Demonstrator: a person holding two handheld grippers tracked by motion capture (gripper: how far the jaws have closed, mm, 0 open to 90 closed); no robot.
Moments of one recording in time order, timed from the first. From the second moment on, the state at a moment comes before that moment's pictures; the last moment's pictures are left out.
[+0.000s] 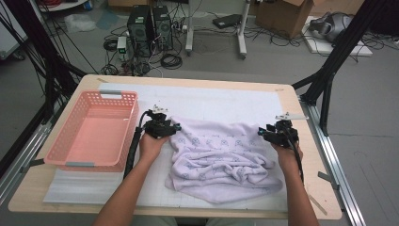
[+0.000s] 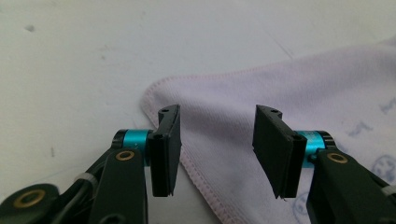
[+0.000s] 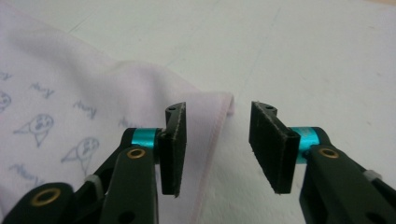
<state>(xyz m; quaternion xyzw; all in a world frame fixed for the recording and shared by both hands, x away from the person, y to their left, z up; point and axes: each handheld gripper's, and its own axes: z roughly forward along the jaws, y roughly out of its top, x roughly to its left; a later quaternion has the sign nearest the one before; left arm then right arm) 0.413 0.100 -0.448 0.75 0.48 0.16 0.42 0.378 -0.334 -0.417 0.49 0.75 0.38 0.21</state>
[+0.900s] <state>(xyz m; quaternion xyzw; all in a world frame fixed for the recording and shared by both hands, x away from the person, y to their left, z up) 0.390 0.117 -0.446 0.76 0.44 0.16 0.44 0.377 -0.330 -0.410 0.46 0.81 0.33 0.18</state>
